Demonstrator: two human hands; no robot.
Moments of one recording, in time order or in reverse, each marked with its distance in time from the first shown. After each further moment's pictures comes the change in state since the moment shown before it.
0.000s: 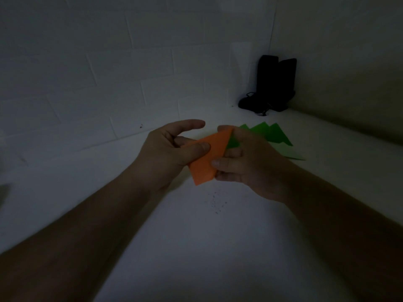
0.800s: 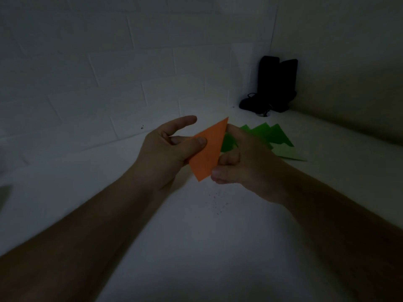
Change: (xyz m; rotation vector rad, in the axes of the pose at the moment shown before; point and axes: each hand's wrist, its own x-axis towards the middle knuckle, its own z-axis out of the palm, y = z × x) left_hand 0.003 0.000 0.000 -0.123 0.046 -0.036; right_hand -0.001 0.002 0.001 -0.252 -0.059 -0.081
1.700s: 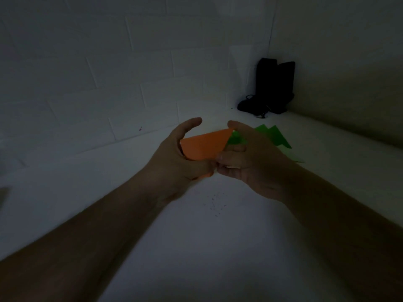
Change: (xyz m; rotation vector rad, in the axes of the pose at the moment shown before) left_hand -0.006 -0.005 0.007 0.232 -0.117 0.011; right_hand 0.006 -0.005 -0.005 0.357 0.178 0.090
